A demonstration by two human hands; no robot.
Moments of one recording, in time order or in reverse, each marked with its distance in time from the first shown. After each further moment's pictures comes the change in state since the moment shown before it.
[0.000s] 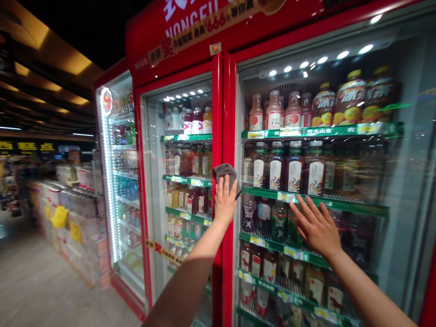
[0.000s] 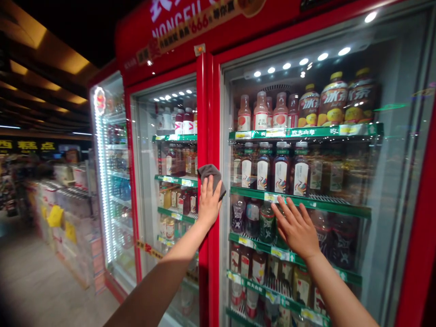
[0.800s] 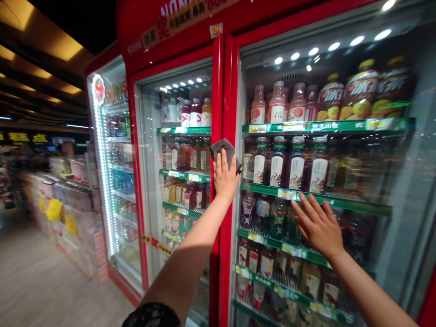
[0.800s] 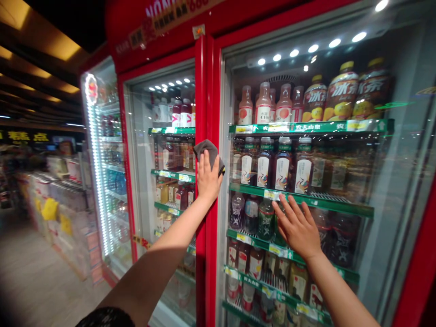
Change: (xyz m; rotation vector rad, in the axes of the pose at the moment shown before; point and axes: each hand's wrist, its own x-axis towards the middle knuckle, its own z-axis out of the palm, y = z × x) left_hand 0.065 0.009 -0.013 0.006 0.071 -0.133; right_hand -0.001 0.000 -0.001 -0.036 -0.001 0.000
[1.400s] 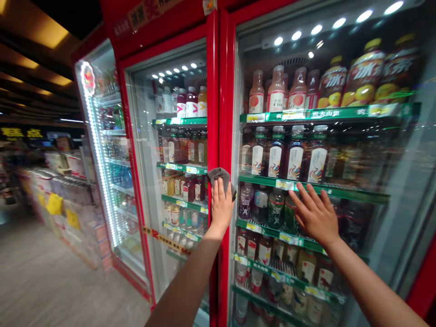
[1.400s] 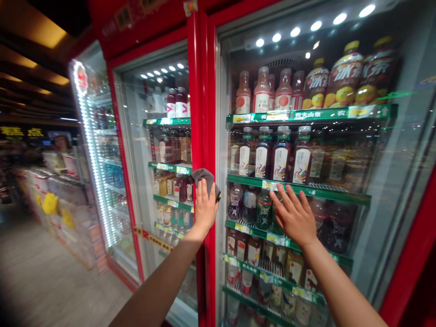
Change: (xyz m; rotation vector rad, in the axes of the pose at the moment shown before) left_hand -0.125 -0.007 0.026 0.014 -0.131 0.010; right_hand -0.002 0.003 0.000 0.001 -0.040 0.013
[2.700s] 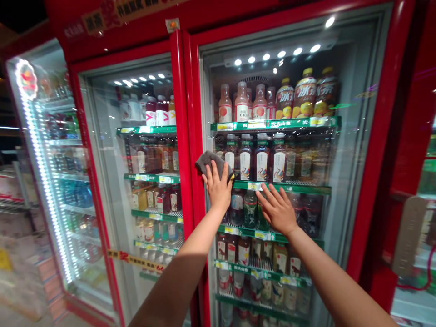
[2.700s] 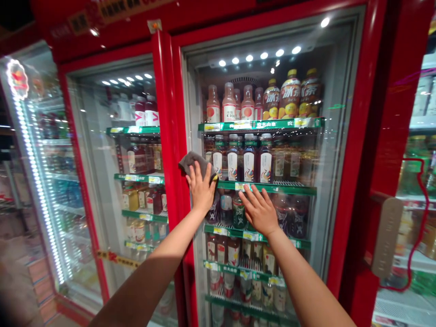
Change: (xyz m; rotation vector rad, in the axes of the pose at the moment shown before) left_hand 0.088 0.084 -0.023 -0.222 0.092 -0.008; right_hand 0.009 0.005 -0.002 -0.036 -0.085 -0.025
